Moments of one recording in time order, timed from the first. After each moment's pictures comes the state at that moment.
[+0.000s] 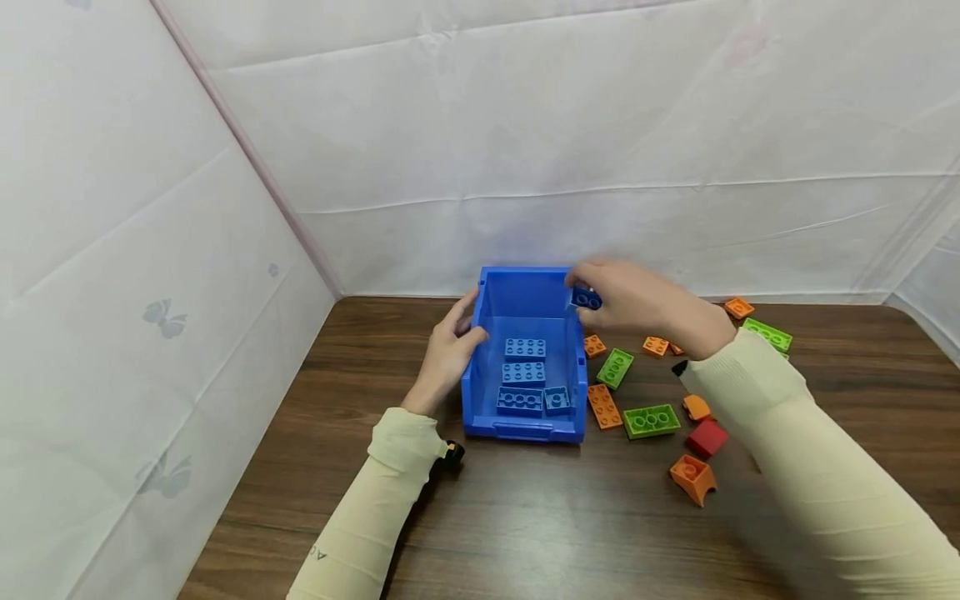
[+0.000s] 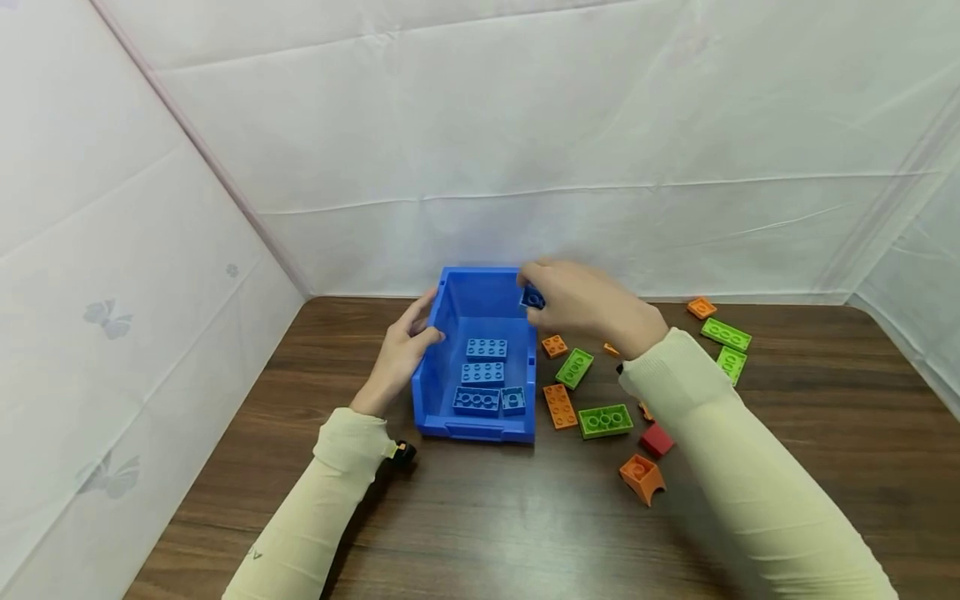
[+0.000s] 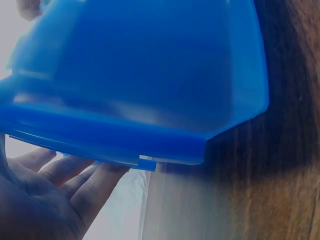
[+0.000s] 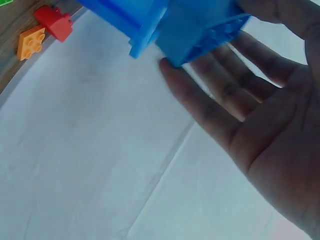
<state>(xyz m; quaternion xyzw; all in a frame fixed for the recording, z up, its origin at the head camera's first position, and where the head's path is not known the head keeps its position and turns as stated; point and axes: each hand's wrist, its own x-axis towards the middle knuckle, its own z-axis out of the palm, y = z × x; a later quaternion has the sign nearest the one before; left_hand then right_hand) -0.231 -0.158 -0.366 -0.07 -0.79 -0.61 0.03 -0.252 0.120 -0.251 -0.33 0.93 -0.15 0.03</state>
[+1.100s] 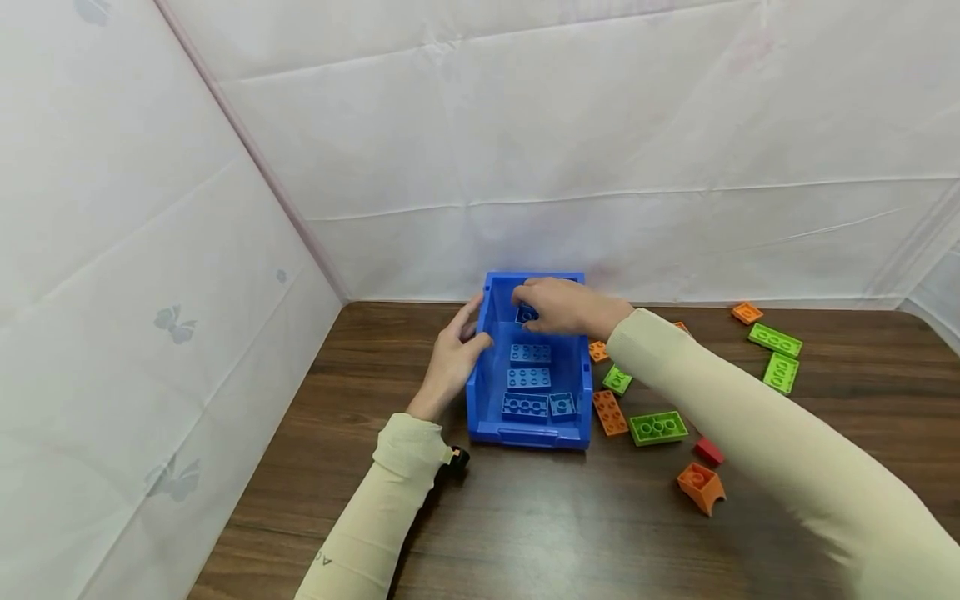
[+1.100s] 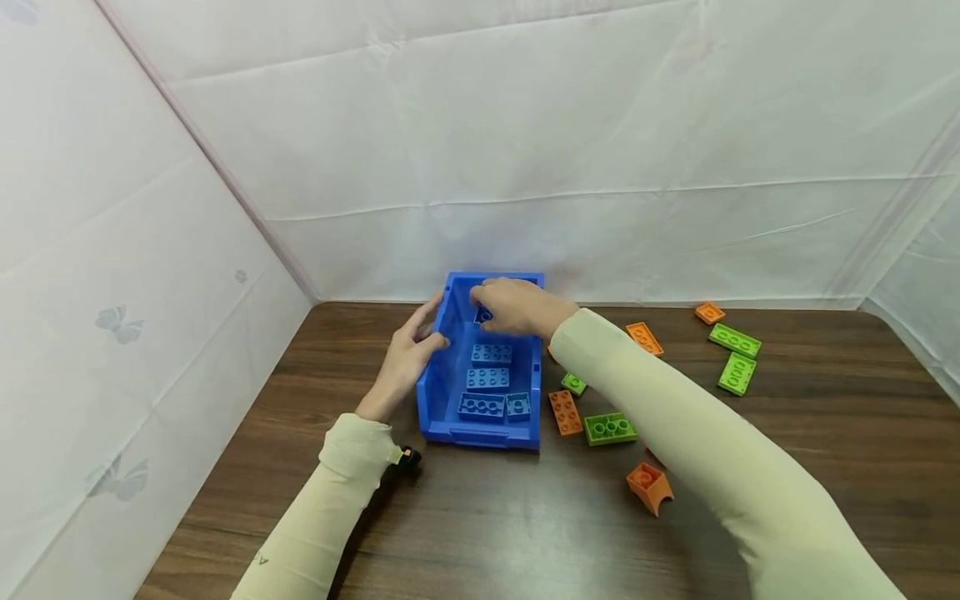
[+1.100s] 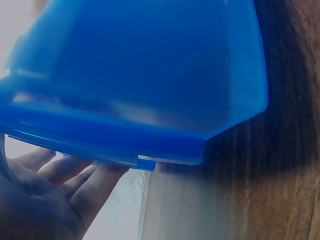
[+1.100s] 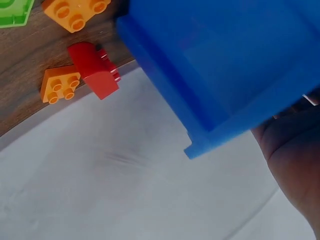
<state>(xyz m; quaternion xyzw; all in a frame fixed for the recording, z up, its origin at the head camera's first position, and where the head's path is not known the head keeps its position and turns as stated) -0.229 -0.162 -0.369 -0.06 -0.78 -0.62 0.02 -0.305 0.043 -0.299 -0.39 0.91 -0.09 0.08</state>
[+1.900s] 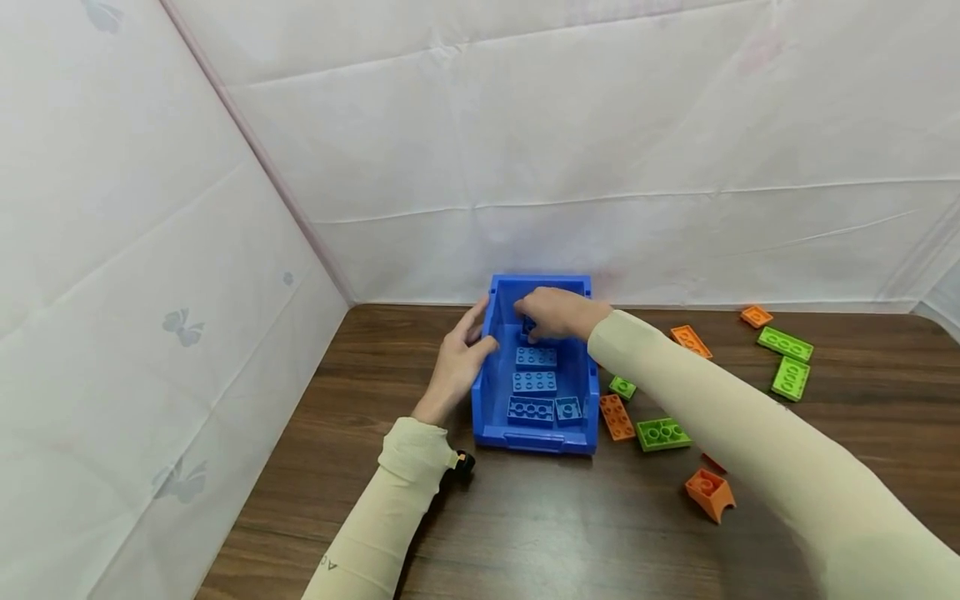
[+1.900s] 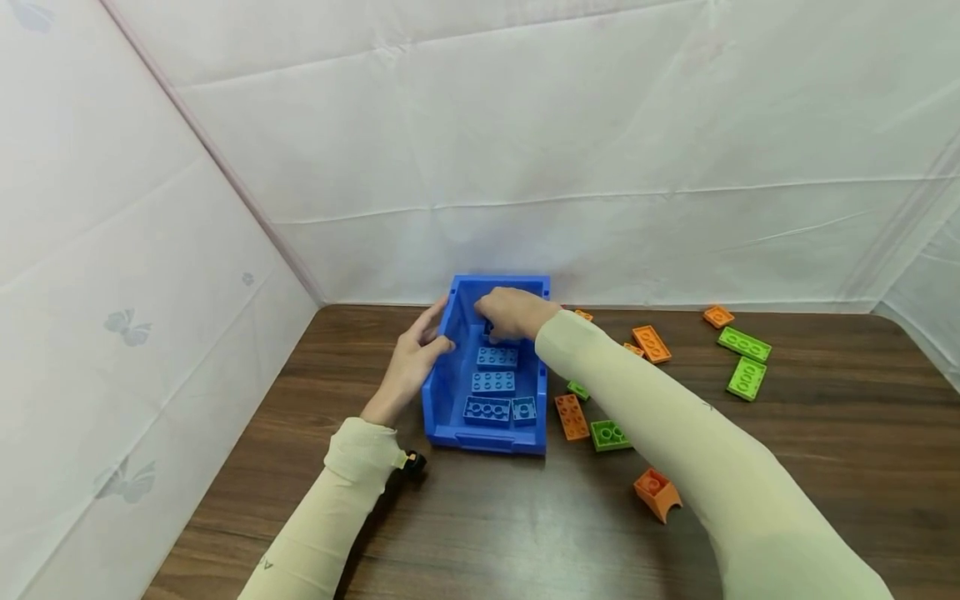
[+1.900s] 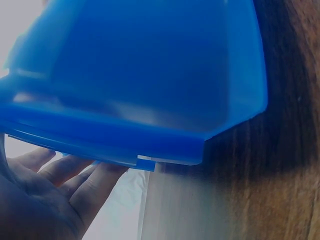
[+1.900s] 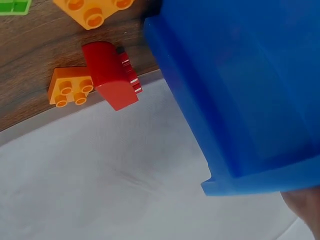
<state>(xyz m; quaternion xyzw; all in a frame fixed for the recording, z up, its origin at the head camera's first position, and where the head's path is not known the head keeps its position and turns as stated) -0.226 -0.160 -0.369 -0.06 -0.78 -0.62 0.02 -0.323 0.027 -0.325 -0.38 0.92 -0.04 0.12</state>
